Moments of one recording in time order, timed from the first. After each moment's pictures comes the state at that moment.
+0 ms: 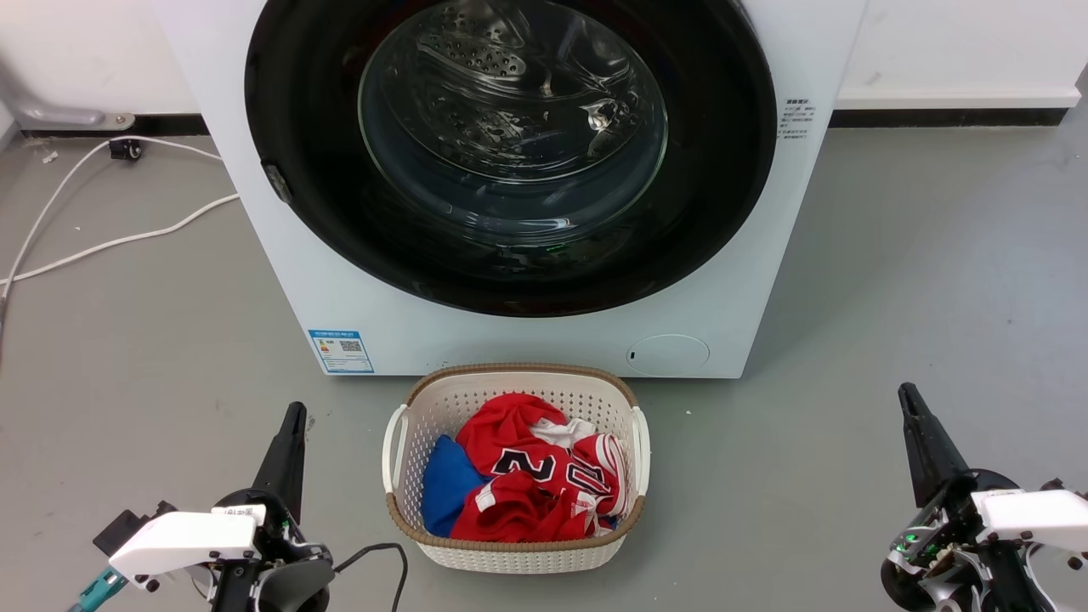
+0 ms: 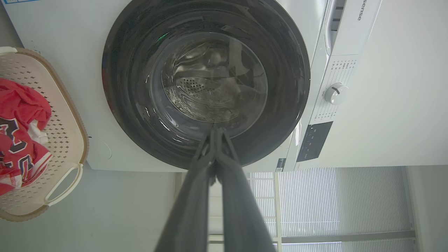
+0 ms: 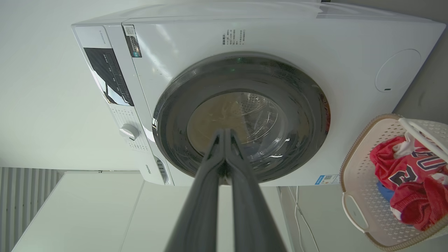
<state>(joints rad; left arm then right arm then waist) -0.10 0.06 0.11 0.25 -1.62 -0.13 0.11 -0.10 -0.06 -0.10 0.25 1.62 0.13 0.11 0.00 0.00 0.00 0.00</state>
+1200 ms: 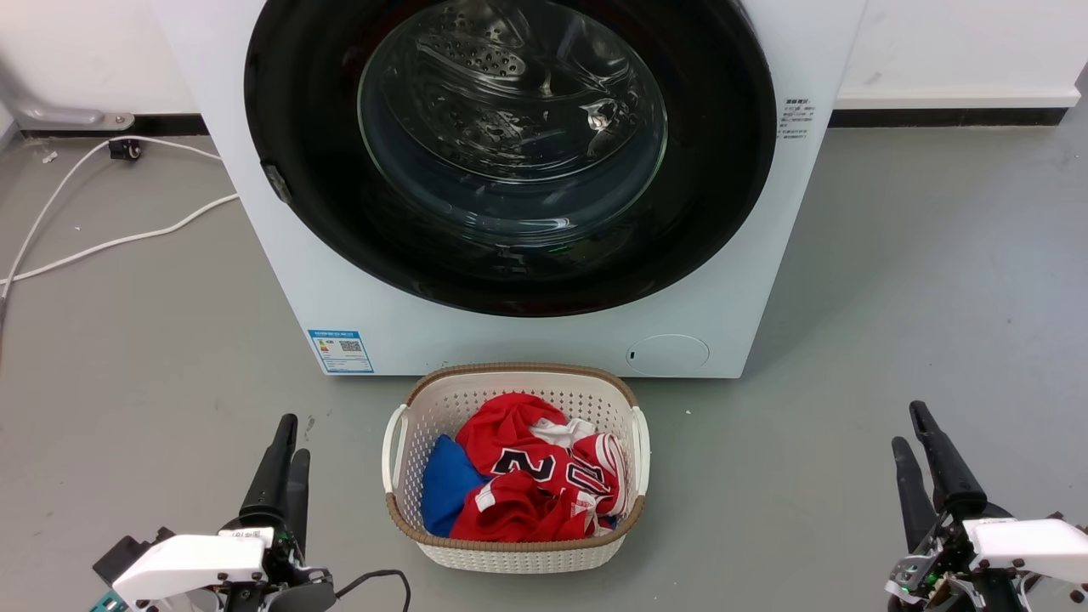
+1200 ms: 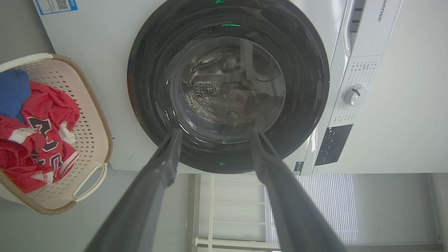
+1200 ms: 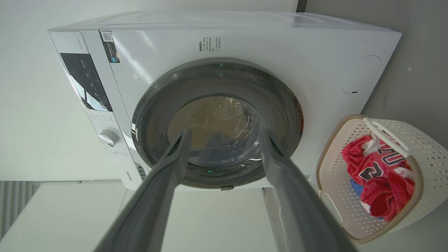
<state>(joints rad) -0.07 0.05 0.11 0.26 -1.58 -0.13 0.08 -0.06 -0.05 -0.11 0.27 1.59 0.13 0.08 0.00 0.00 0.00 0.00</state>
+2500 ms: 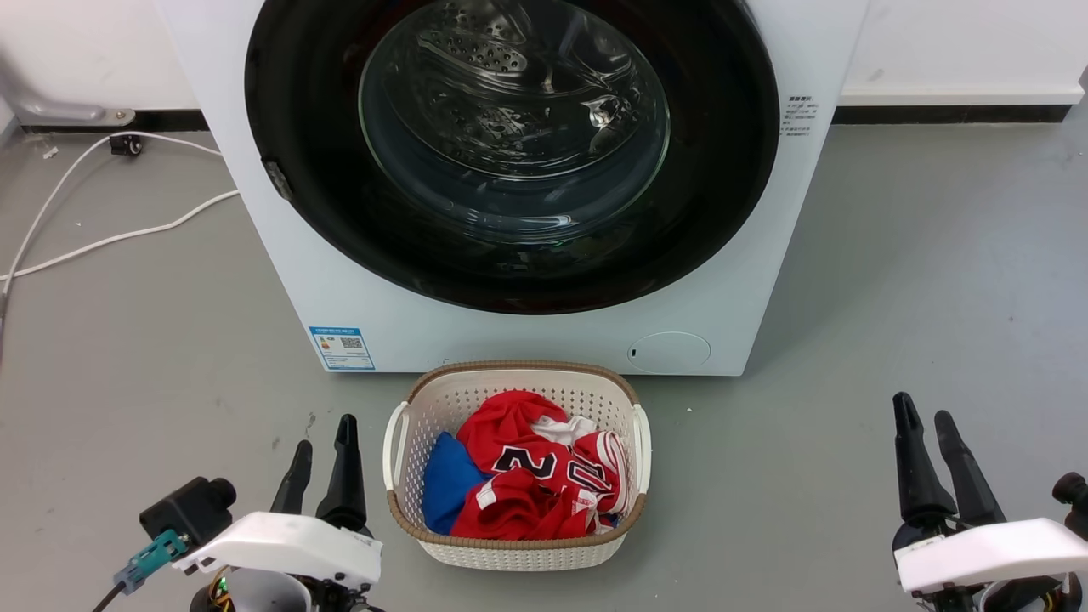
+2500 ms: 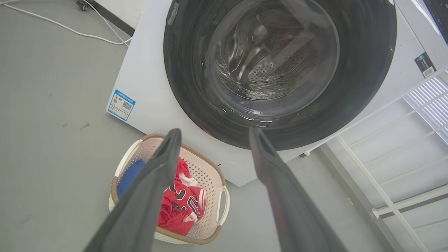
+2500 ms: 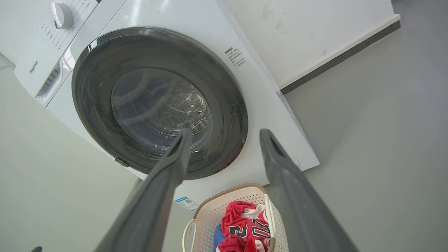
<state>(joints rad) -0.03 0.09 -0.08 0.13 -0.79 0.08 -0.07 0.03 -0.05 -0.07 0.06 0.69 0.13 -0.07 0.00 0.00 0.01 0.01</state>
